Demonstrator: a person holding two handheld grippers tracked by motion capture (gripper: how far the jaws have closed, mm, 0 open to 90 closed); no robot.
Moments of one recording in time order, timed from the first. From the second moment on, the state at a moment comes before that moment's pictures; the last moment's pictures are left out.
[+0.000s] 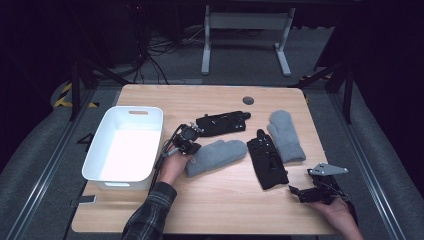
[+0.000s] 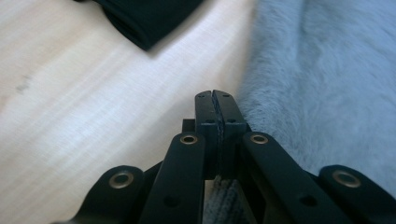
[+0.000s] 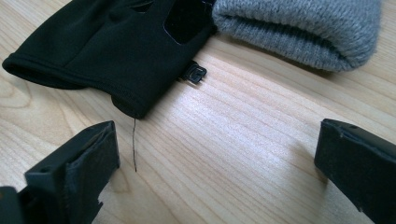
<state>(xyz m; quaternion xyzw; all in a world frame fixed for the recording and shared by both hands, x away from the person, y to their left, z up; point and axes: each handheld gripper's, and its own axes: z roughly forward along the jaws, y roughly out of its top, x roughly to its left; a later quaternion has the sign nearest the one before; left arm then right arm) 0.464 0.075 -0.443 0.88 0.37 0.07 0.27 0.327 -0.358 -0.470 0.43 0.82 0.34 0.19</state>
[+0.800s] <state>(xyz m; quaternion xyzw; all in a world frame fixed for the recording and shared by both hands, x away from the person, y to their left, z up) 0.392 0.069 -0.438 0.91 0.28 -0.01 0.30 0.327 -0.358 -0.470 0.43 0.82 0.34 0.19</state>
